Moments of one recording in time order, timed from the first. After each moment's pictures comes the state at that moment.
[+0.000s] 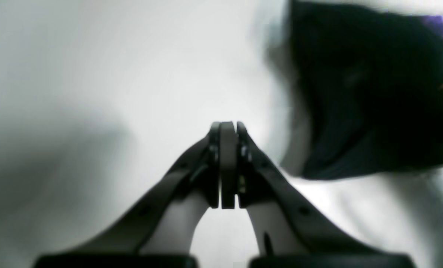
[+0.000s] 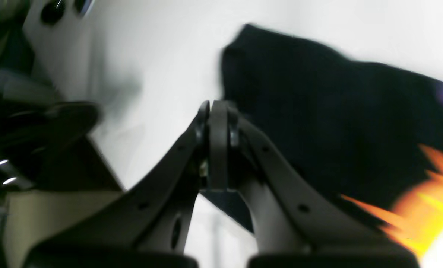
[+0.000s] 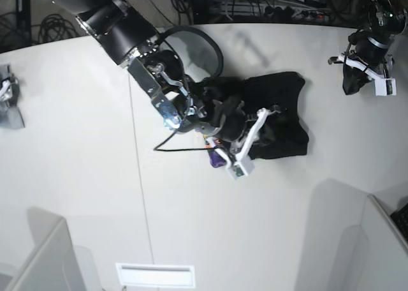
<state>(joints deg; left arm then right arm) 31.9 -13.1 -39.3 111.1 -42.6 -22.7 46.0 14.2 0.4 -40.0 91.0 40.3 -8.1 -47.3</state>
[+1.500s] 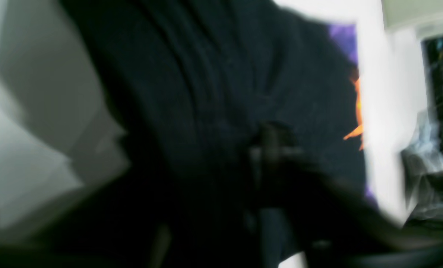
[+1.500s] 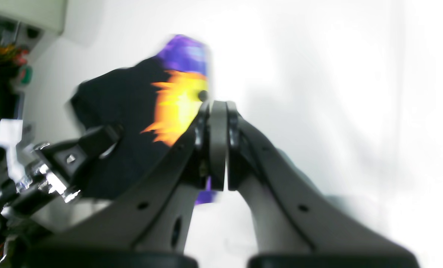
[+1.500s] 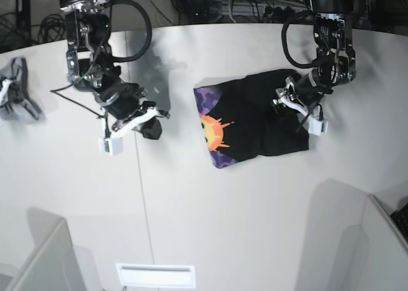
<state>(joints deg) 9.1 -13.8 -10.8 80.9 -50.5 -16.2 44.8 -9.3 9.4 -5.4 107.0 40.1 -6.1 -46.7</state>
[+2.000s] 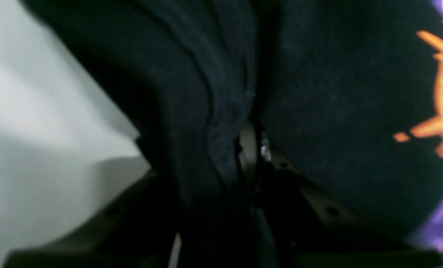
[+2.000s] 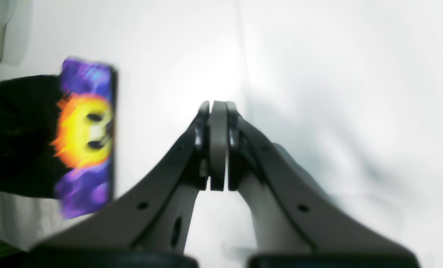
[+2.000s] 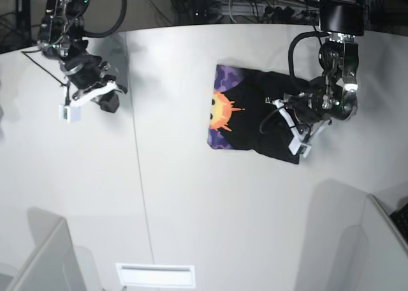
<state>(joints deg) 0.2 -21.4 3.1 89.0 -30.8 -16.5 61.1 -21.9 8.9 12.5 109.8 40.1 1.5 -46.8</state>
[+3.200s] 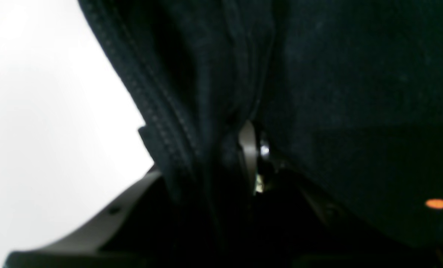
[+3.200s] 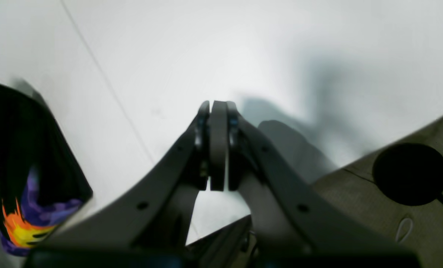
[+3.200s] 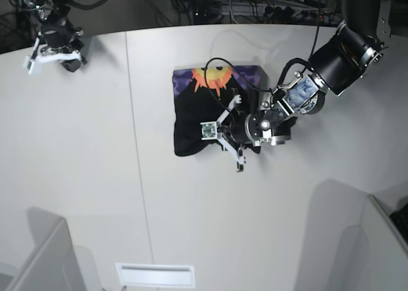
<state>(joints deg) -24.3 -25.4 56.5 75.8 1.3 -35.7 23.0 -31.4 -1.0 33.9 109.6 39.8 1.6 -46.6</state>
